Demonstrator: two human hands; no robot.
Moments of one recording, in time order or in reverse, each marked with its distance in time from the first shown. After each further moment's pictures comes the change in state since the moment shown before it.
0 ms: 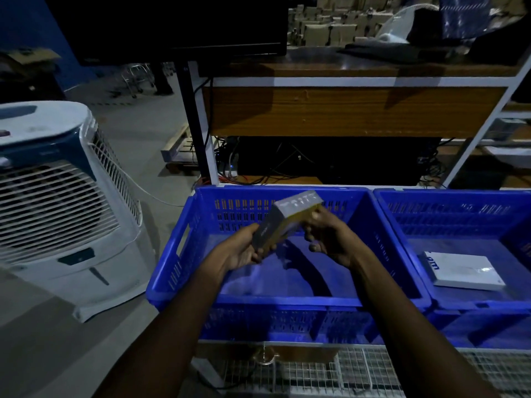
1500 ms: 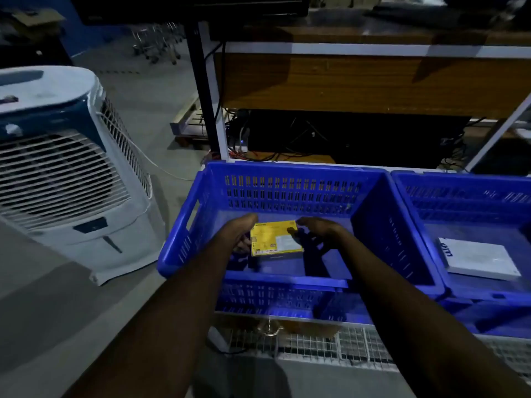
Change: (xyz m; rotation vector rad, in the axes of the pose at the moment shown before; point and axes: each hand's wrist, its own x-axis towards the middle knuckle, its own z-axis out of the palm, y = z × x) left_hand 0.055 -0.030 -0.060 0.477 0.404 -0.325; right_hand 0.038 0.025 0.029 -0.562 0.121 0.700
